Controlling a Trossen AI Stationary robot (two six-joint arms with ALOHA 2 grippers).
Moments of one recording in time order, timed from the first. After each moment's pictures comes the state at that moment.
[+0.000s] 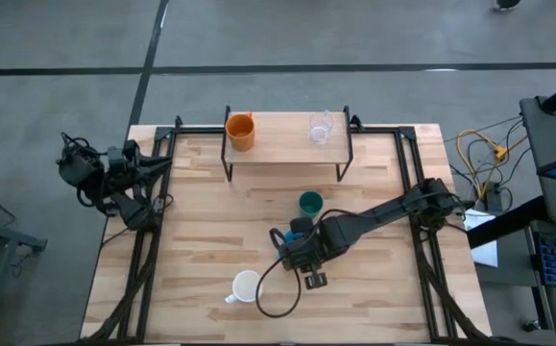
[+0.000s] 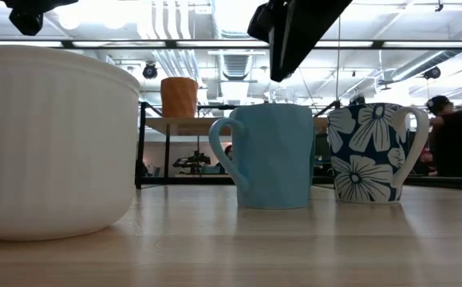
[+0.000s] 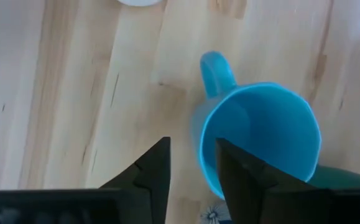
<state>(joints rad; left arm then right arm) -0.73 0.15 0.63 -0.36 -1.13 -0.07 0.36 1.97 1.74 -1.04 0.08 0.10</state>
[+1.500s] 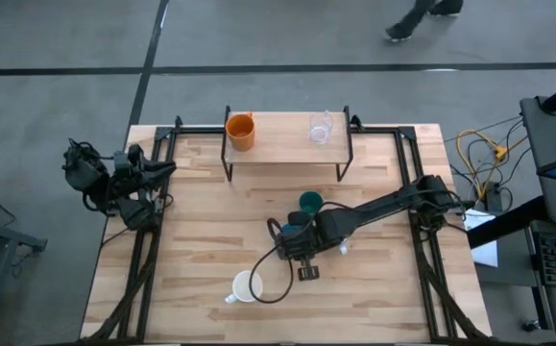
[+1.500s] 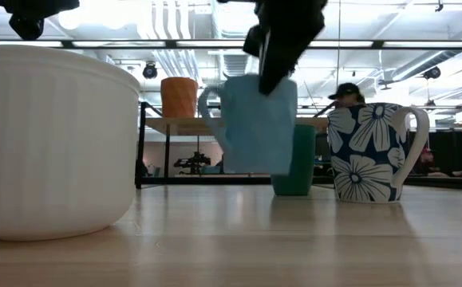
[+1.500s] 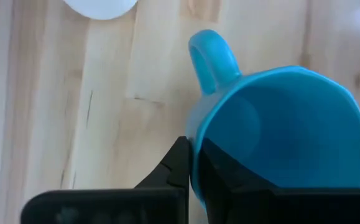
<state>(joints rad) -0.73 0.15 0.58 -0.36 -1.13 -0.12 0.30 1.97 1.70 -0.97 0.08 0.12</state>
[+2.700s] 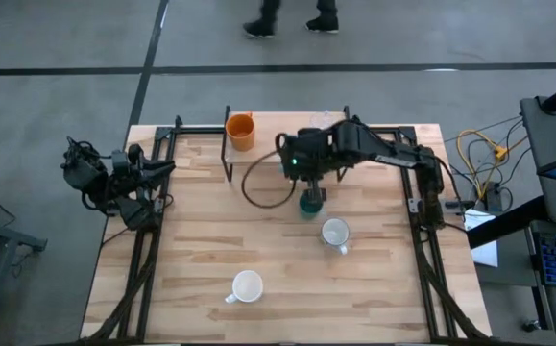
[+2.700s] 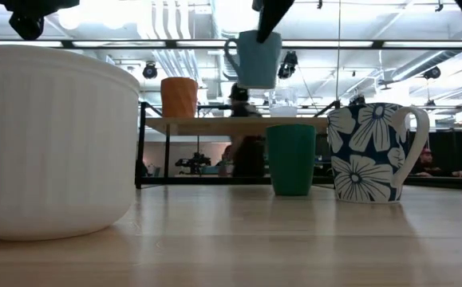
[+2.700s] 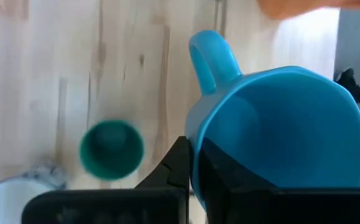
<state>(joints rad) -0.73 0.15 0.58 -0.32 -1.13 -0.13 -0.05 1.97 2.29 -1.51 0.25 -0.24</state>
